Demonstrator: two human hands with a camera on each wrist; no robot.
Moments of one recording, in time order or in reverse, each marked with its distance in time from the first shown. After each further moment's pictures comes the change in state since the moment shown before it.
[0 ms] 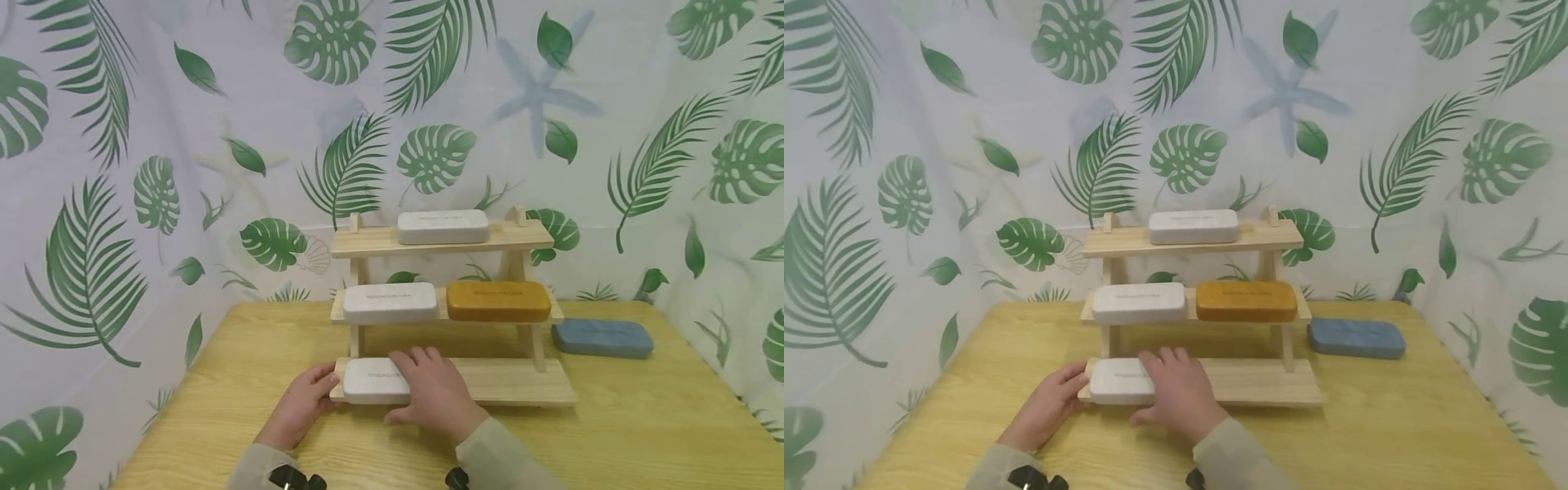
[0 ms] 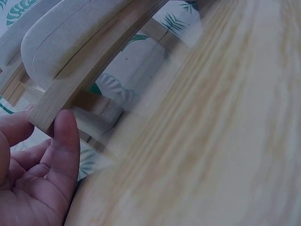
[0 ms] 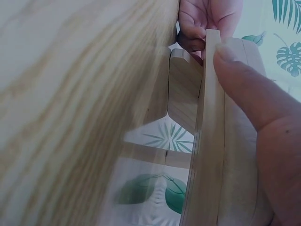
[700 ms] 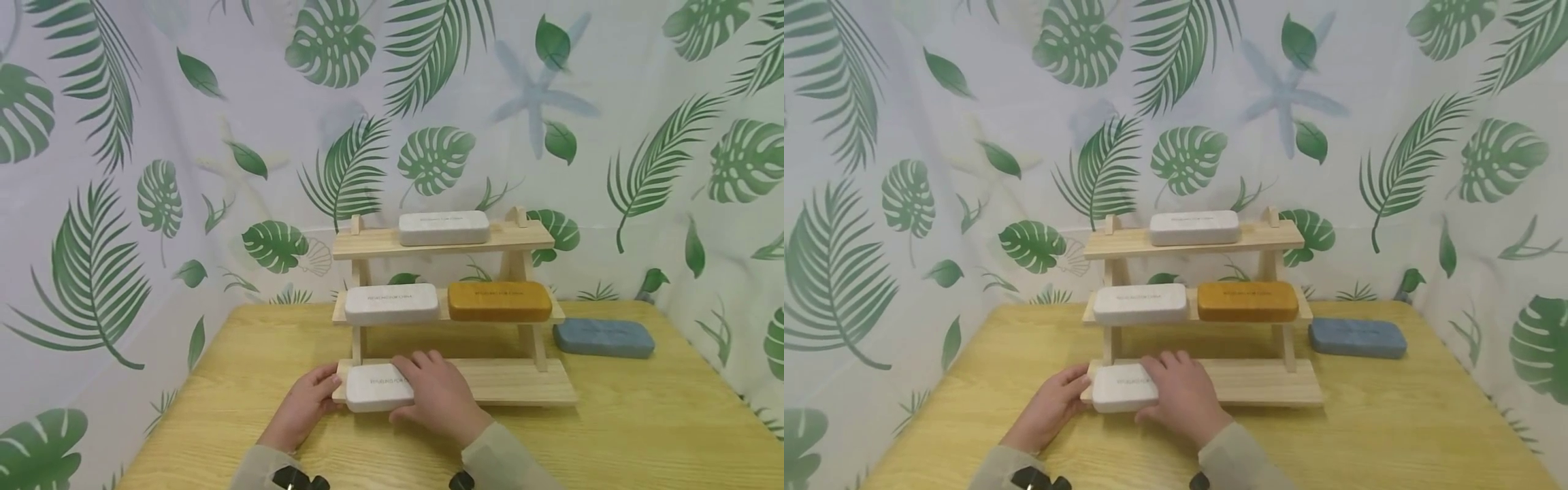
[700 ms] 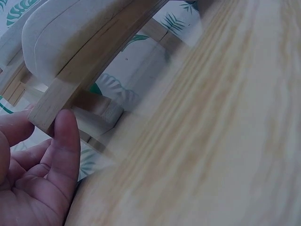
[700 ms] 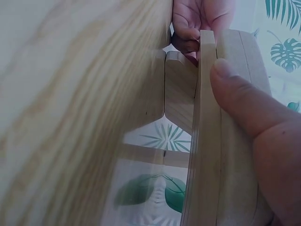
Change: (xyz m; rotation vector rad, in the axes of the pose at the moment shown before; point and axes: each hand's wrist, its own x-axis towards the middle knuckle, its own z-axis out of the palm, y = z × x) left_hand -0.003 0.001 0.001 -0.030 0.001 0.016; right_hand -0.003 0.001 0.004 -0.013 0.030 -0.021
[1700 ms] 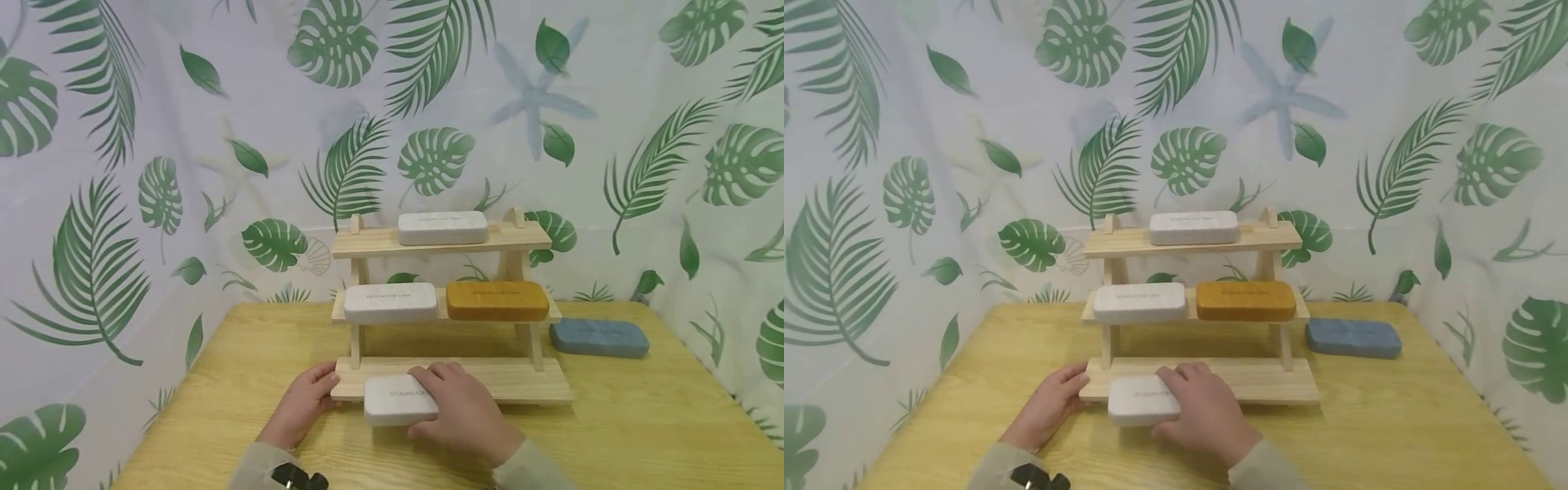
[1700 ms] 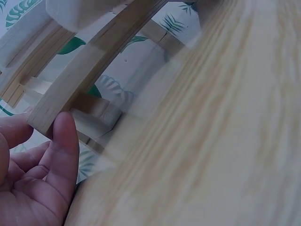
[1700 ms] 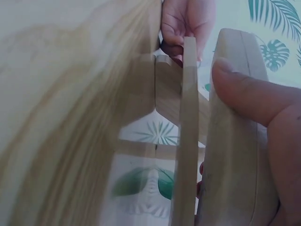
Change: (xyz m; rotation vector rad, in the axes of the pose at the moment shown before) left_hand 0.000 0.001 0.003 0.030 0.033 -0.005; right_hand -0.037 0.013 -0.020 0.103 -0.054 0.037
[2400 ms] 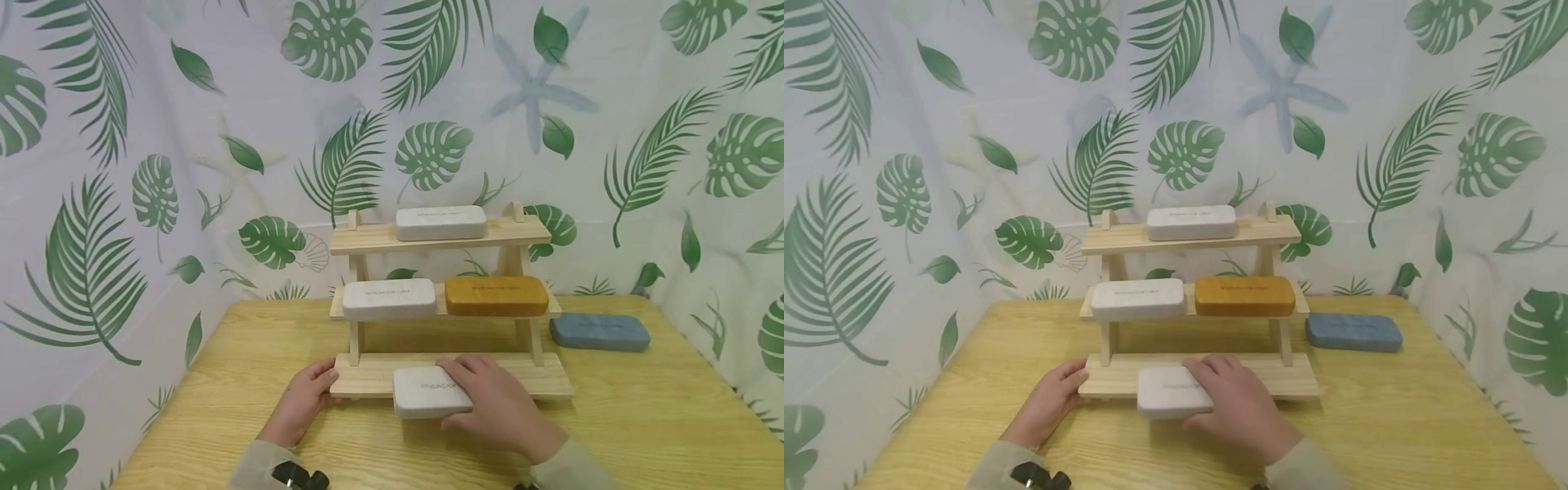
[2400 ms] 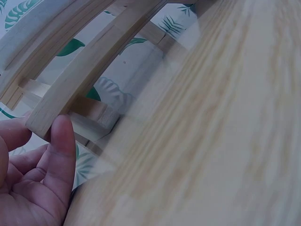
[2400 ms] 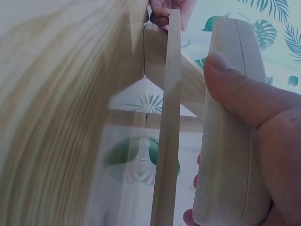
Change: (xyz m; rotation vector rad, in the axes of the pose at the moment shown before) left_hand -0.001 0.000 0.004 0.023 0.051 0.000; right_hand -0.027 0.031 -0.025 -0.007 0.040 -0.005
